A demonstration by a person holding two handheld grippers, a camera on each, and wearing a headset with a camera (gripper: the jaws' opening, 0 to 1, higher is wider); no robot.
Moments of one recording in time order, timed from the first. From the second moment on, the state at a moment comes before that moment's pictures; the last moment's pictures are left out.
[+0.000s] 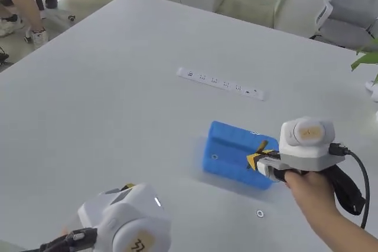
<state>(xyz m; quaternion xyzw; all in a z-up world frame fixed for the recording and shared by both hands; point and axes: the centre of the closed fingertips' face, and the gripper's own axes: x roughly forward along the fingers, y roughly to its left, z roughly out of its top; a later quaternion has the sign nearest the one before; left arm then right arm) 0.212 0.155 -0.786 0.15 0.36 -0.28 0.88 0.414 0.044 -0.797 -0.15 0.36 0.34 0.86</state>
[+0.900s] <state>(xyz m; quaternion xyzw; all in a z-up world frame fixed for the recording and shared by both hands) 0.212 0.155 -0.789 0.15 0.36 -0.29 0.87 0.412 0.038 -0.804 -0.14 0.36 0.33 0.86</state>
